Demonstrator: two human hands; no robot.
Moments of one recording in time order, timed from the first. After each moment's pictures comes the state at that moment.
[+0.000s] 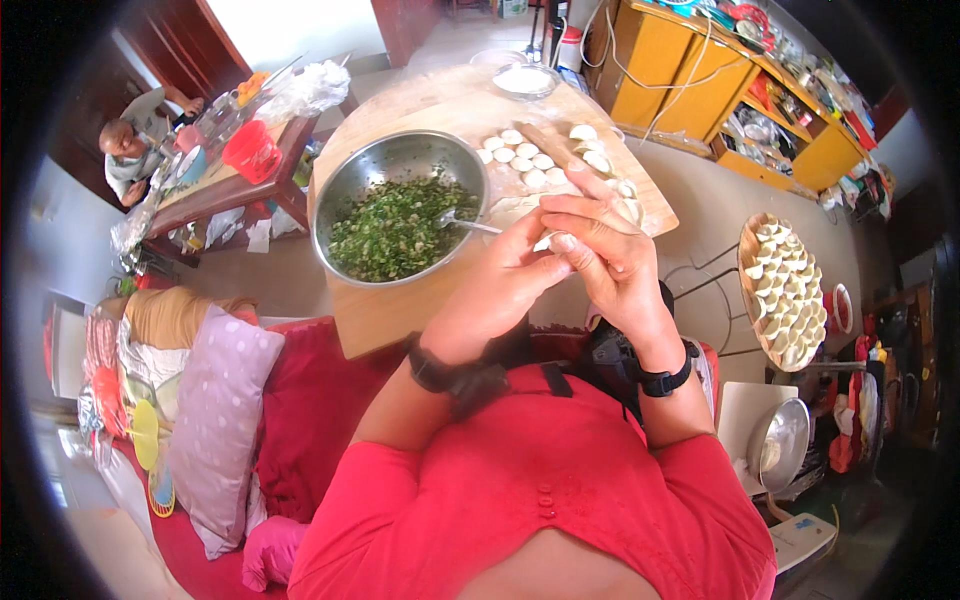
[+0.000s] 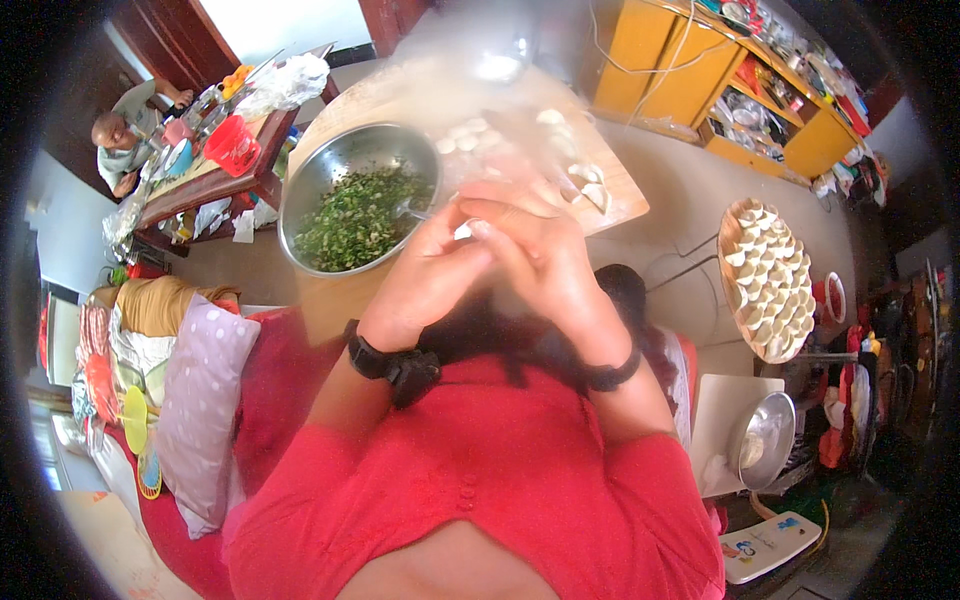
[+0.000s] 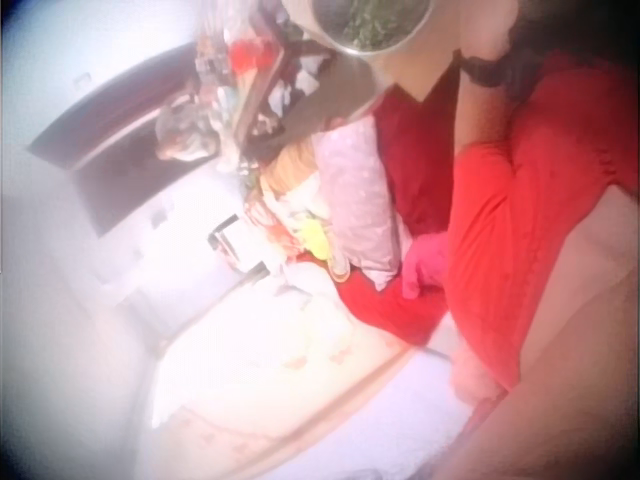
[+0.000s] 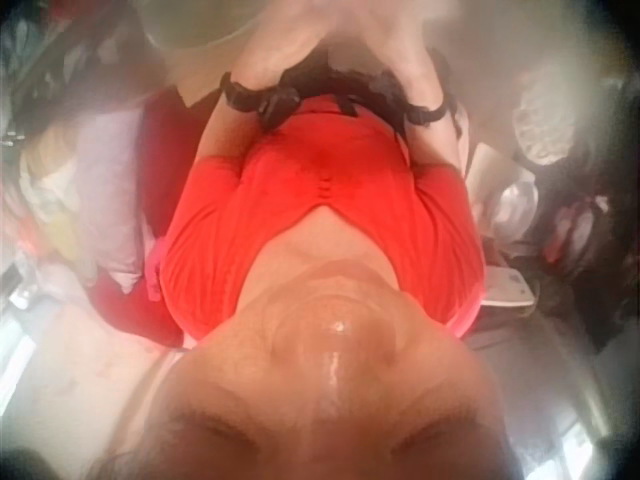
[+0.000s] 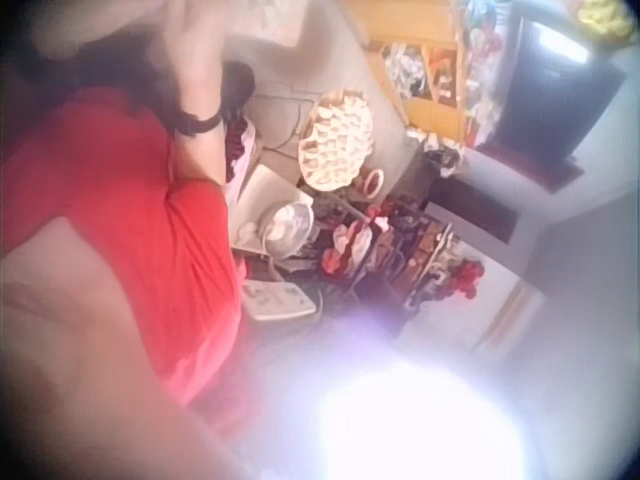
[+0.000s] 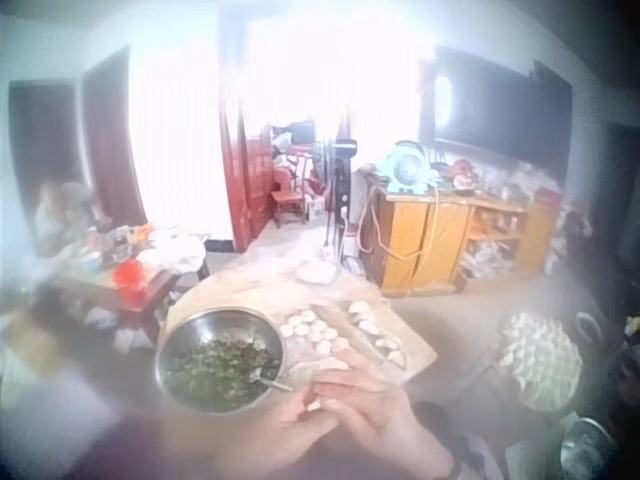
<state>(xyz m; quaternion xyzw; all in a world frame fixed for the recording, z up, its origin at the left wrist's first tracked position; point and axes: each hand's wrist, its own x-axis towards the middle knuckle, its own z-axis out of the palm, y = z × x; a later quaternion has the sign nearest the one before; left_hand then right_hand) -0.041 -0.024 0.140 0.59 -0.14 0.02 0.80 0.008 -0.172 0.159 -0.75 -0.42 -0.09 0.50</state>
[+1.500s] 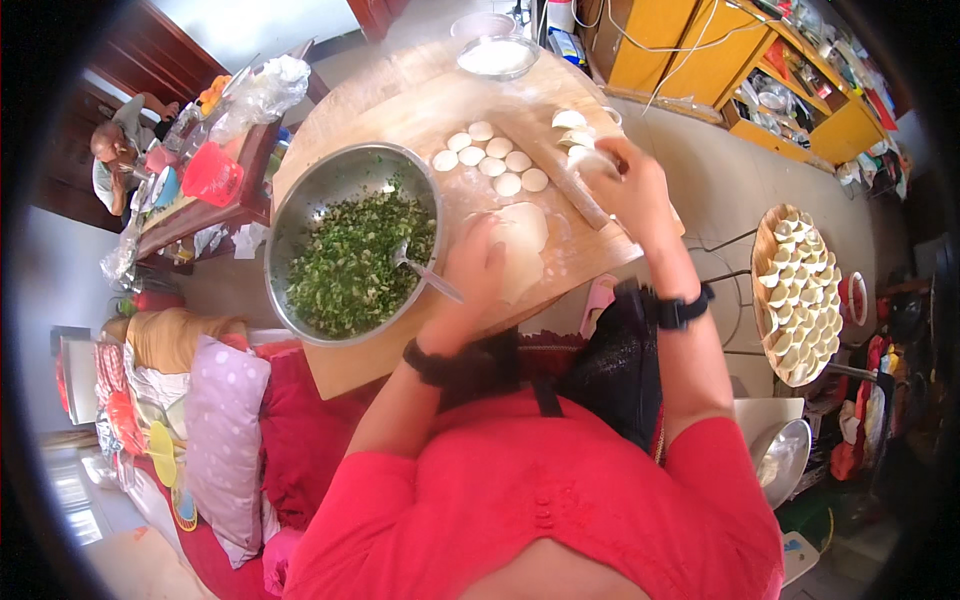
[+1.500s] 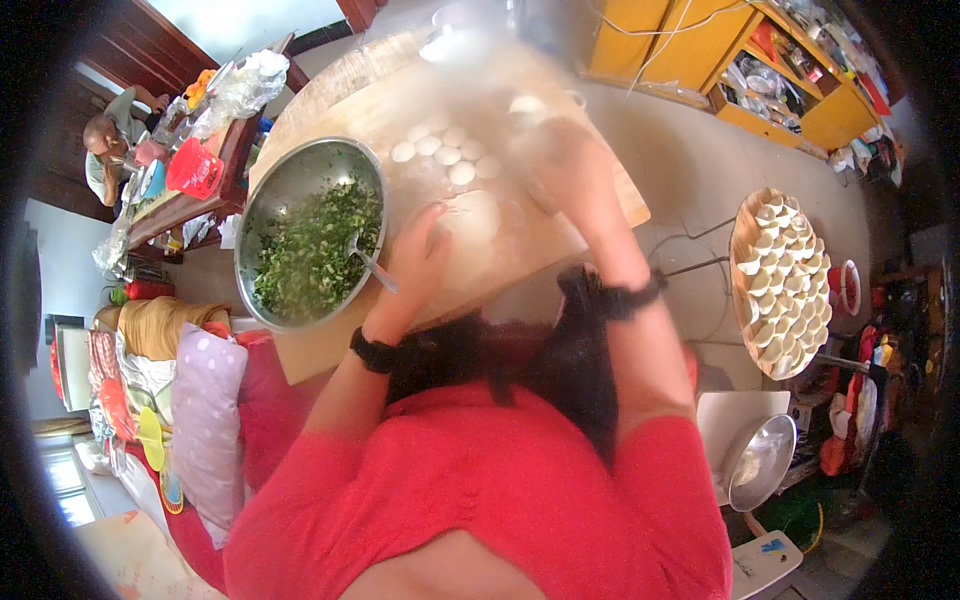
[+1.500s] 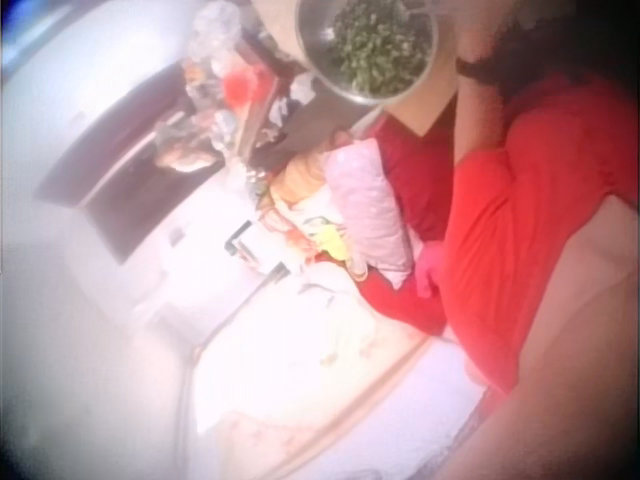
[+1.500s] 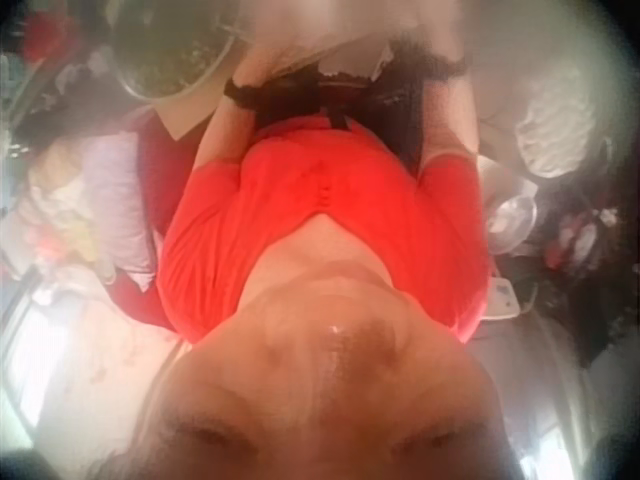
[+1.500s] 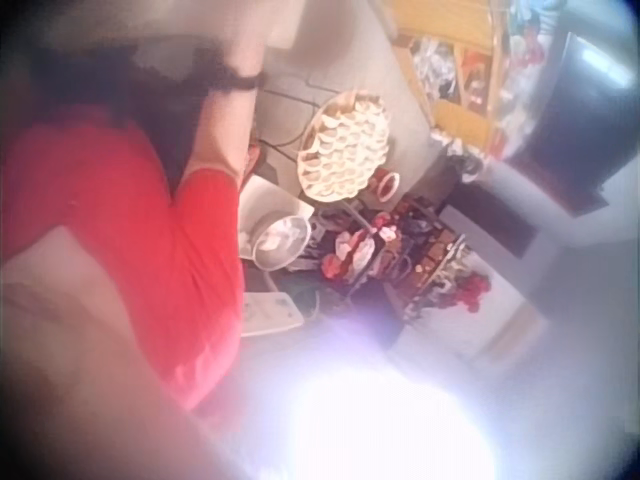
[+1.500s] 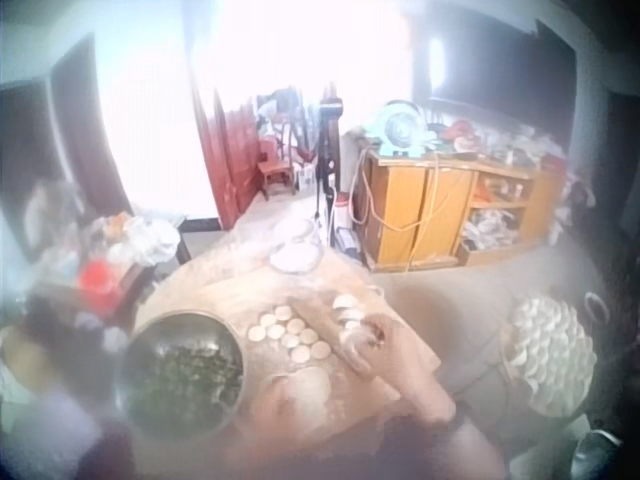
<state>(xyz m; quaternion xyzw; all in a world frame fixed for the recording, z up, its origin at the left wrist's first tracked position) 0.065 -0.003 0.002 0.87 -0.02 0.19 0.45 0.192 -0.204 0.083 -0.89 -0.19 -0.10 0.41</state>
